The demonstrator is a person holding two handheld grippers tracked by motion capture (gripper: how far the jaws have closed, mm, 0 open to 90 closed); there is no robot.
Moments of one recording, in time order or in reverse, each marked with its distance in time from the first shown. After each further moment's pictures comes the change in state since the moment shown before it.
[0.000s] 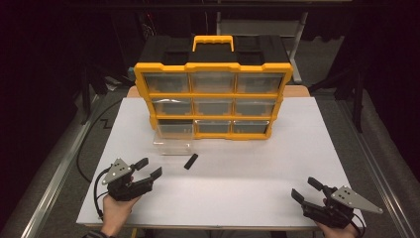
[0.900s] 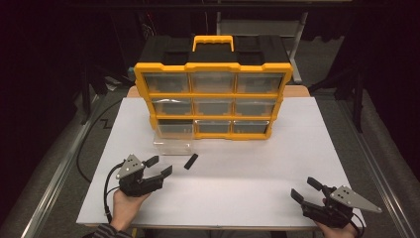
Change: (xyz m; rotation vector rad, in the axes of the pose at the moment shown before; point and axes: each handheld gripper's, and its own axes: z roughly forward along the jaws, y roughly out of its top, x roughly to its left) left arm -0.011 0.010 0.022 0.041 -0.033 0.031; right arm 0.000 0.000 0.001 0.011 0.001 -0.004
